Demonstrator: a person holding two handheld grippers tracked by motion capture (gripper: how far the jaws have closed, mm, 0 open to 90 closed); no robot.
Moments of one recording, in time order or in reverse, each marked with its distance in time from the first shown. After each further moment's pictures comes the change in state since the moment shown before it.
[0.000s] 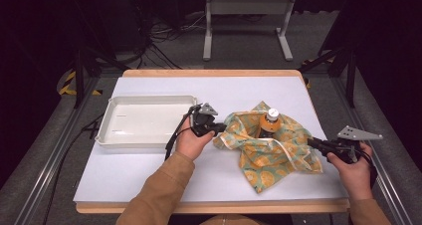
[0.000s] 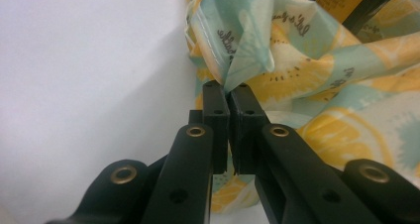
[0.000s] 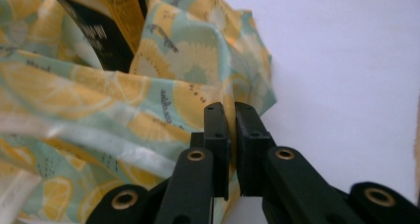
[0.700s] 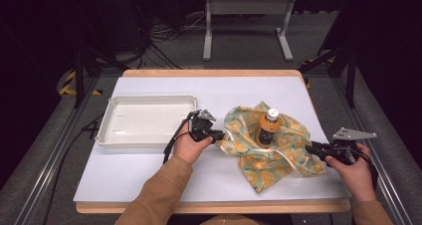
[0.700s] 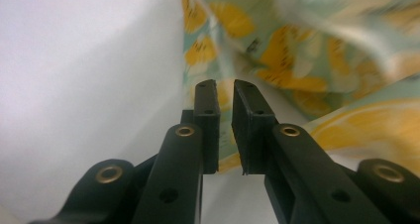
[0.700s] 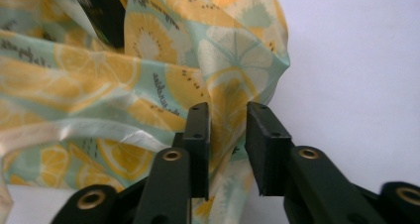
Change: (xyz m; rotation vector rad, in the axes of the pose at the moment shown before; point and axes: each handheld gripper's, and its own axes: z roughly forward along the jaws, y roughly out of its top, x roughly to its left) left arm -0.003 -0.012 -0.005 0.027 -0.040 -0.026; right arm 0.000 0.001 -0.002 0.092 0.009 0.004
